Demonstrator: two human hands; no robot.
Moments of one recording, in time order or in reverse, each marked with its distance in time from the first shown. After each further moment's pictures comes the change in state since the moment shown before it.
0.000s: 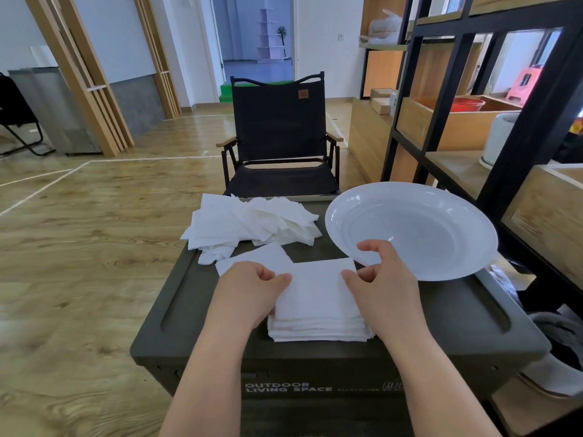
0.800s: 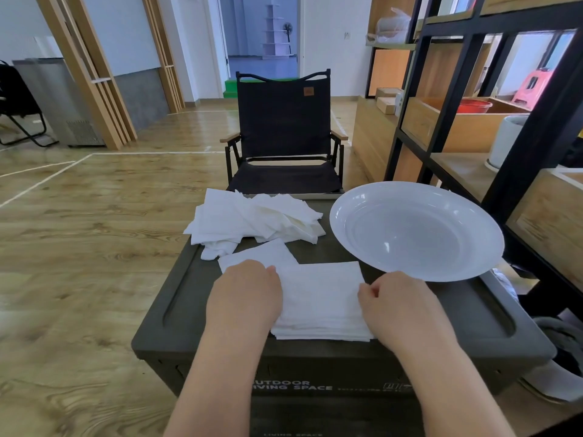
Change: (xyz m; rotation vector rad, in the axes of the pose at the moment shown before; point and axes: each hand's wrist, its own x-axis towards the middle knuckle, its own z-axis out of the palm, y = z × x) left_hand -0.006 0.002 0.002 0.415 0.162 0.066; right_hand -0.017 -0.017 -0.016 -0.566 -0.093 0.045
